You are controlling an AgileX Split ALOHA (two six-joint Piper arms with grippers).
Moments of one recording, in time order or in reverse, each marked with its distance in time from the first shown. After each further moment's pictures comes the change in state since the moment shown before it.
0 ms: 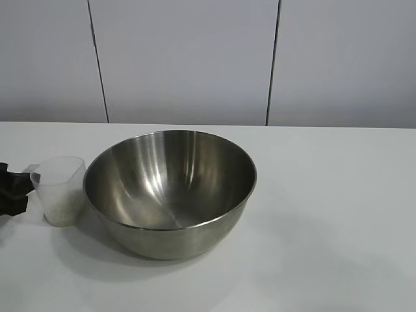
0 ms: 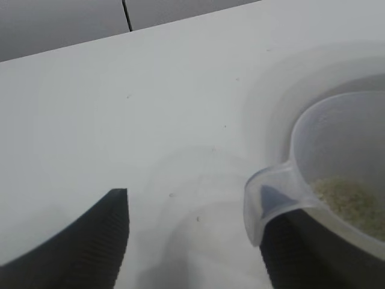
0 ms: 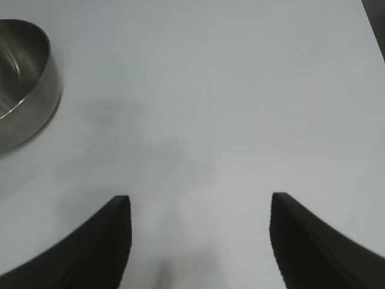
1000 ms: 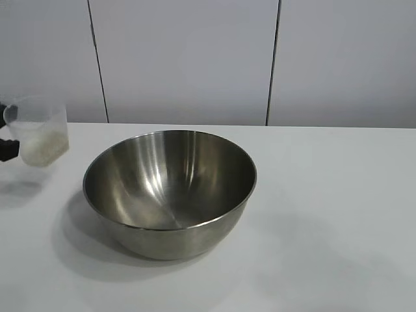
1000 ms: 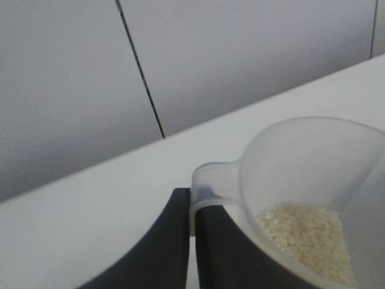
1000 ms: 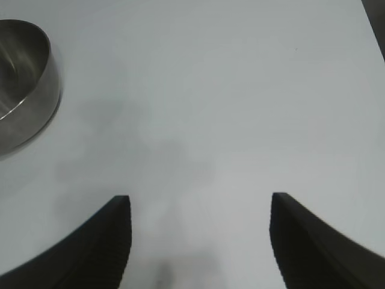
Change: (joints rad) left arm -0.289 -0.553 -0.066 -0.024 0.361 0.323; right arm 0.000 0.000 0.000 0.000 0.000 0.000
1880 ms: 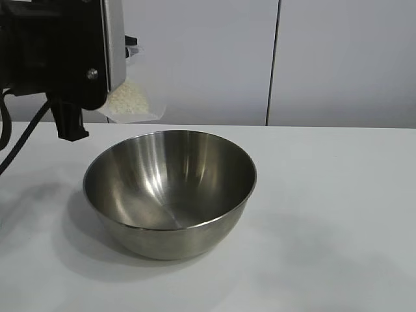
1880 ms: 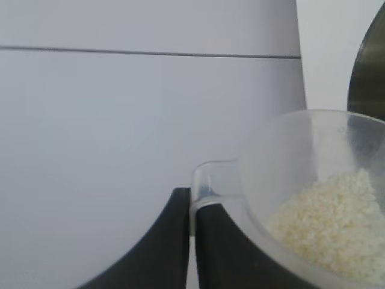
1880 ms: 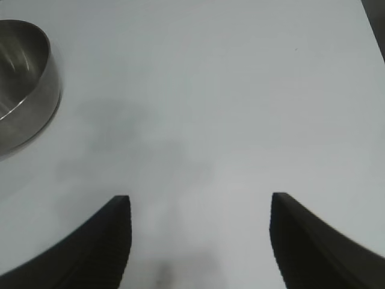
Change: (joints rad) left arm -0.455 -0.005 -0.147 -0.527 0.049 1.764; right arm 0.000 0.000 0.000 0.000 0.000 0.000
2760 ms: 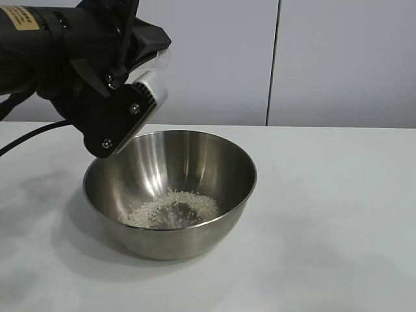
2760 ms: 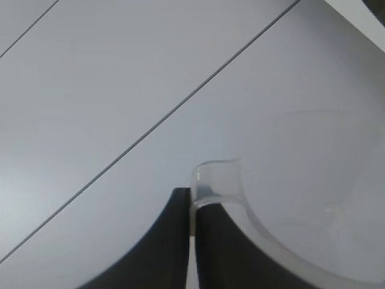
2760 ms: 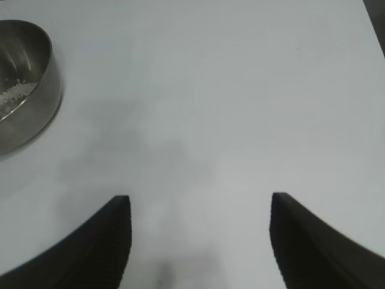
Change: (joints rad) left arm 0.004 0.069 -0.007 -0.035 -0.050 -0.212; right arm 0.000 0.000 0.000 0.003 0.000 0.000
